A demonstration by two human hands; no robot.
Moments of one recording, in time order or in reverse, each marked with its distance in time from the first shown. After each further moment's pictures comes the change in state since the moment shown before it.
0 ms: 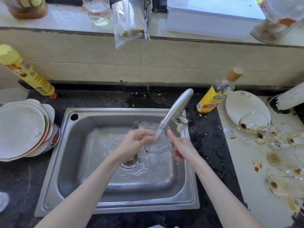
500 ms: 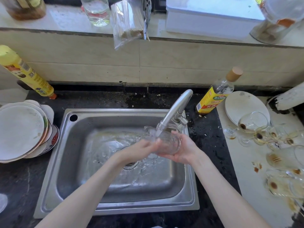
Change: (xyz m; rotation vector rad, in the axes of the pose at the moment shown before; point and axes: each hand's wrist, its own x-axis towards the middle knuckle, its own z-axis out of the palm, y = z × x) left_hand 0.003 0.007 0.013 0.036 -0.346 -0.144; right_hand 0.012 -0.008 -0.004 0.715 -0.251 0.309
